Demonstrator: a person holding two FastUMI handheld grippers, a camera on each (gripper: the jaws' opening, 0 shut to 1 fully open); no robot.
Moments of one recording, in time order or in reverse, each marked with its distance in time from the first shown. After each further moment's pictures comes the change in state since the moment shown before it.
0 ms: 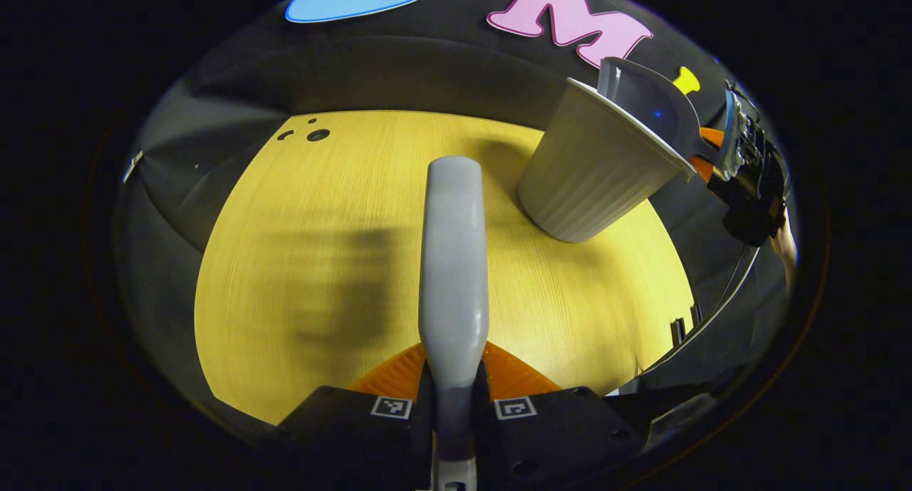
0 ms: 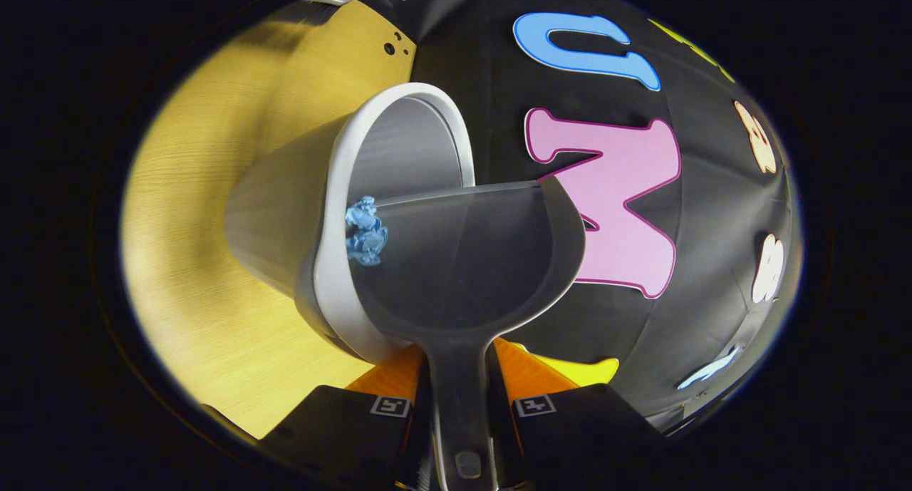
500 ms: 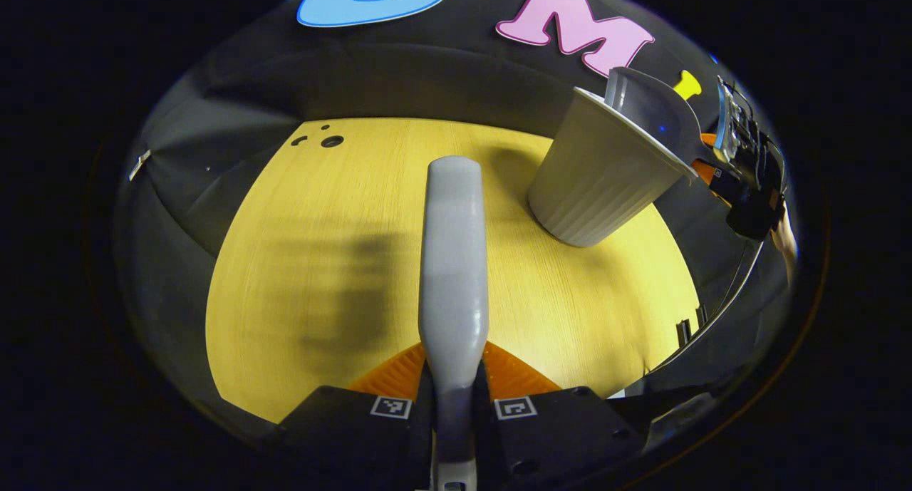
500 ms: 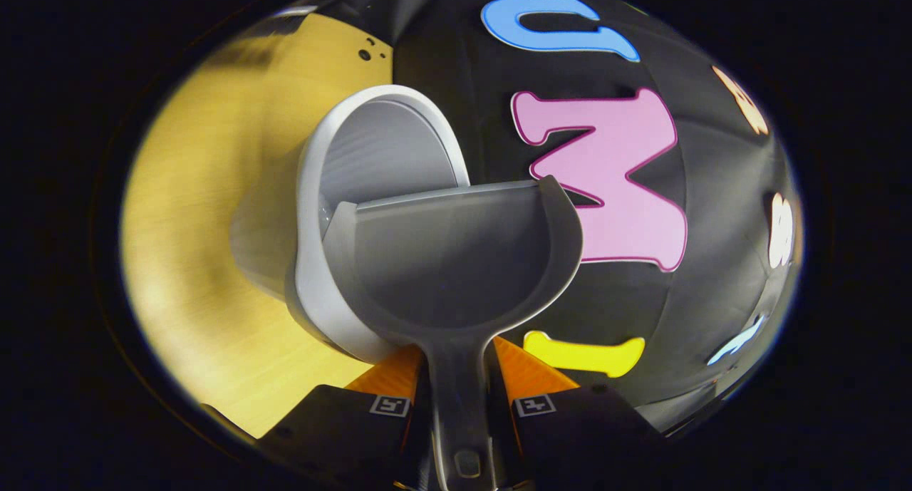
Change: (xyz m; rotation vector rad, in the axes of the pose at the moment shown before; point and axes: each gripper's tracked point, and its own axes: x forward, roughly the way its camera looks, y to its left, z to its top) left arm -0.016 0.017 0.002 -0.009 -0.054 0.037; right arm -0.002 0.009 0.000 0.212 0.041 0.095
